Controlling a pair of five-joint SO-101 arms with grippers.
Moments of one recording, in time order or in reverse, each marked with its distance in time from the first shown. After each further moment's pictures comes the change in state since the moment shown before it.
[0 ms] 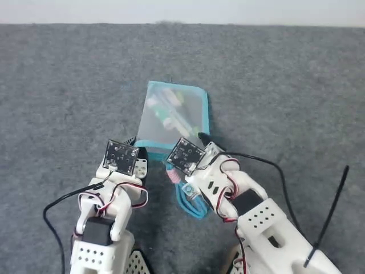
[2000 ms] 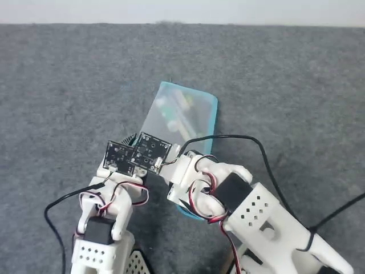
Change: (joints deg) left arm 0.3 -0.1 1.6 -4.5 0.0; right arm -15.6 8.8 -37.3 51.3 -8.4
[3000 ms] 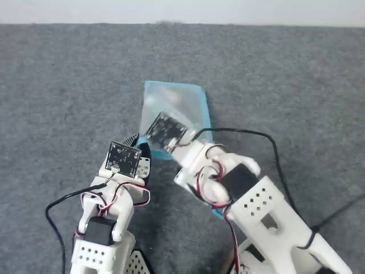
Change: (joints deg) left arm 2.4 0.0 -0.1 0.0 0.0; right arm 6.0 0.9 1.1 -4.5 -1.1
